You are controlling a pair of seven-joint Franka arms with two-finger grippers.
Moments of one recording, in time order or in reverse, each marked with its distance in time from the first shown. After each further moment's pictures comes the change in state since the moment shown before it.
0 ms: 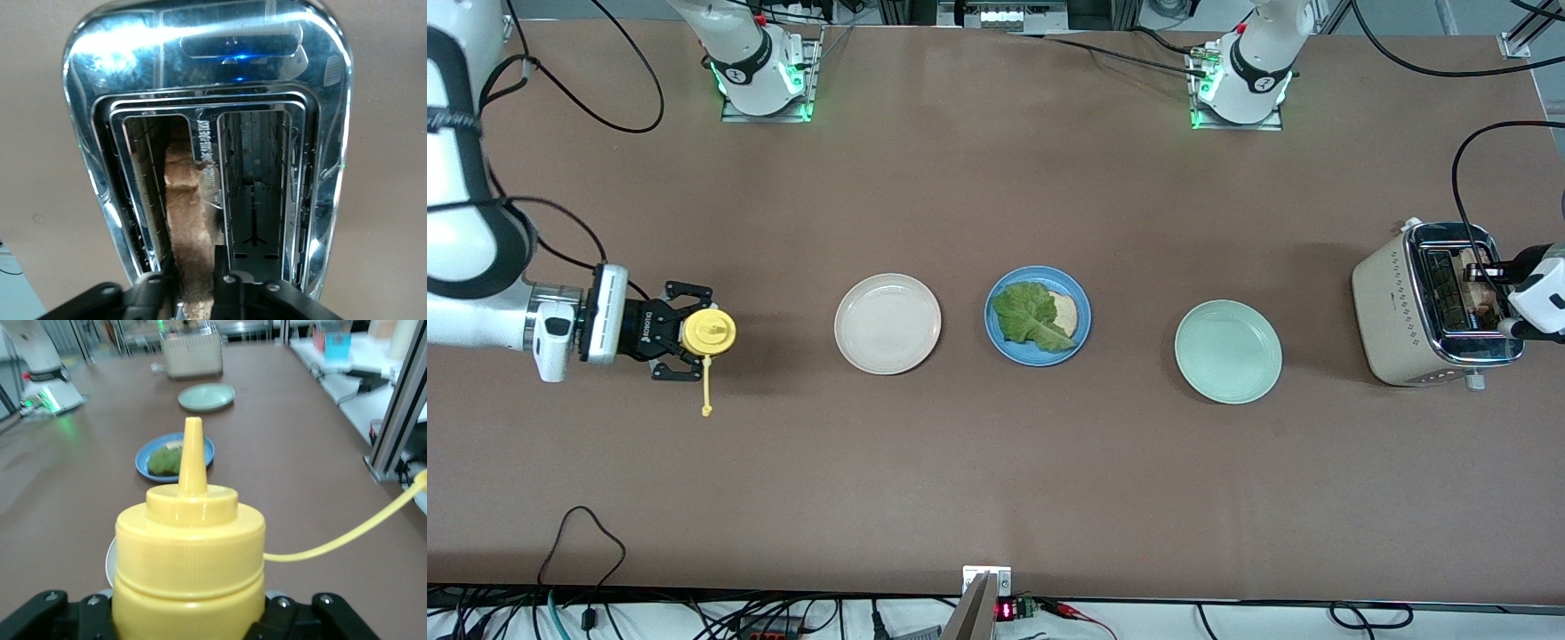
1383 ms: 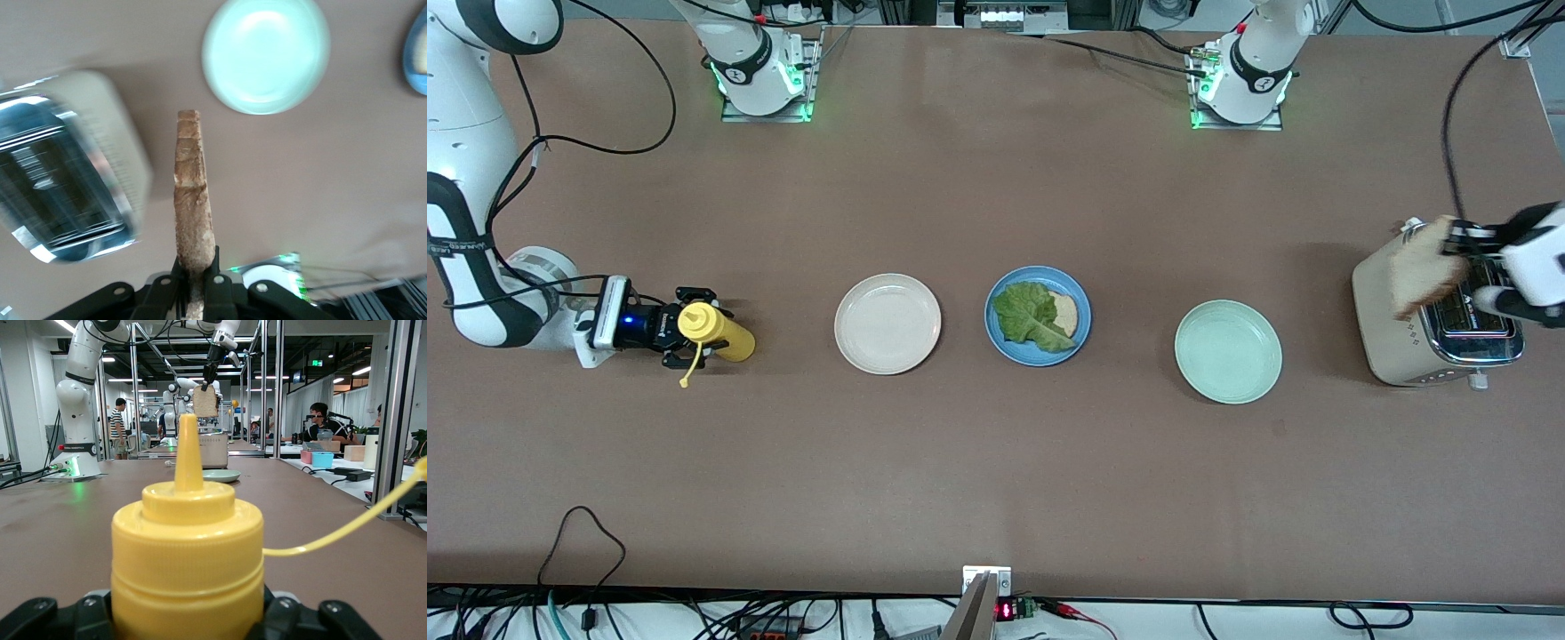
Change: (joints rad) left arm -0.026 -0.017 -0.328 0.379 -0.193 -0.508 -0.002; right arm -0.217 0.367 0.005 0.010 0.156 -0.232 -0.447
